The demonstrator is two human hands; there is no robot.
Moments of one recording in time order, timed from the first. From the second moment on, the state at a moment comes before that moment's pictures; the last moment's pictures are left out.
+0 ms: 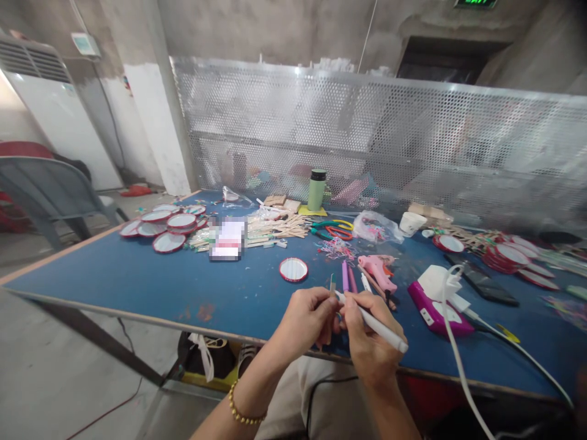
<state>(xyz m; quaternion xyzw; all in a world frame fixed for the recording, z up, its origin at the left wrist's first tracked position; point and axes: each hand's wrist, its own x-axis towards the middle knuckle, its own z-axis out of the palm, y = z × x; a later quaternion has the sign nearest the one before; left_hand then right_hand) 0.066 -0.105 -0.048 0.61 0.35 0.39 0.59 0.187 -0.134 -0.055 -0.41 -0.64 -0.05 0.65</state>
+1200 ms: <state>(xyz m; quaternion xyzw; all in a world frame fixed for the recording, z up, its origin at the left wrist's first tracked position) 0.063 -0.106 -0.045 0.61 0.34 0.38 0.60 0.185 -0.134 -0.054 -0.40 -0.63 -0.04 0.66</state>
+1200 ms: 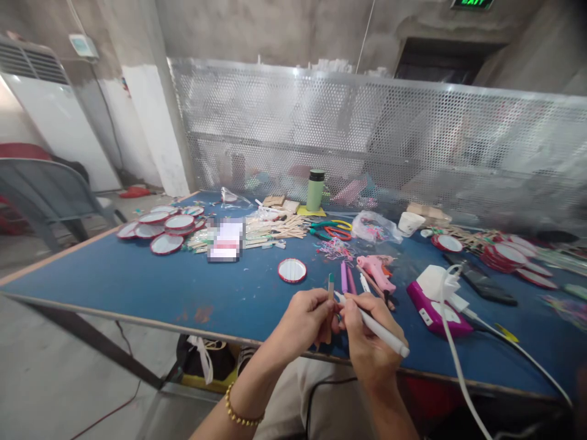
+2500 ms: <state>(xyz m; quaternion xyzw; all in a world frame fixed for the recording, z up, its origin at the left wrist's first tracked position) 0.063 -0.107 -0.044 0.61 0.33 0.39 0.61 0.187 -0.135 -0.056 -0.42 -0.63 -0.05 0.65</state>
